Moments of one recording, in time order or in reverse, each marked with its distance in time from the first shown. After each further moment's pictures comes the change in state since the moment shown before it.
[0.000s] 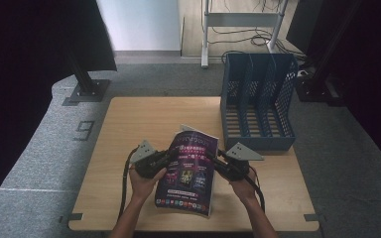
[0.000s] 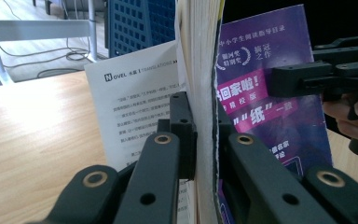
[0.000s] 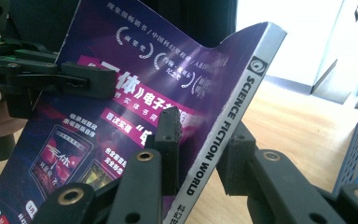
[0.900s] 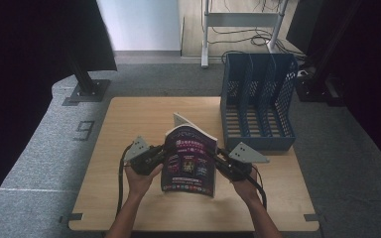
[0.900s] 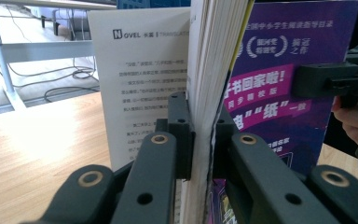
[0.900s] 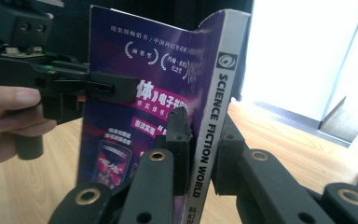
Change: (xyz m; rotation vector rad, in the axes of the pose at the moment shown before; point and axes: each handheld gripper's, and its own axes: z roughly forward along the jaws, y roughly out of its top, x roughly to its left) left arm 0.004 0.014 -0.012 -0.069 0.006 0.020; right arm 0.007 0.016 -0.014 -0.110 0.055 -0.069
